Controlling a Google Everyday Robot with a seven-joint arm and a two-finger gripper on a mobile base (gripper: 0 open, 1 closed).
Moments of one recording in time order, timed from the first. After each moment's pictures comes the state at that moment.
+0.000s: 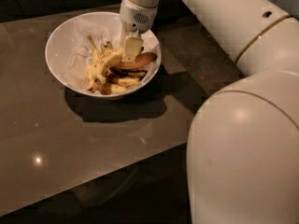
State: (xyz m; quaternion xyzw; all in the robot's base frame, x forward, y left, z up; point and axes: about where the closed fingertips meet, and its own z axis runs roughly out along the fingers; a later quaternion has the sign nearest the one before) arm 0.632 0.045 0.914 -0.76 0.63 0.08 0.14
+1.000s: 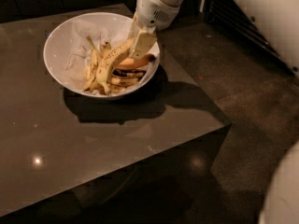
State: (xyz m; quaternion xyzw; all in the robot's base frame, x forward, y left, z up) arm 0.607 0.026 0.954 -0.74 0.62 0.10 0.25
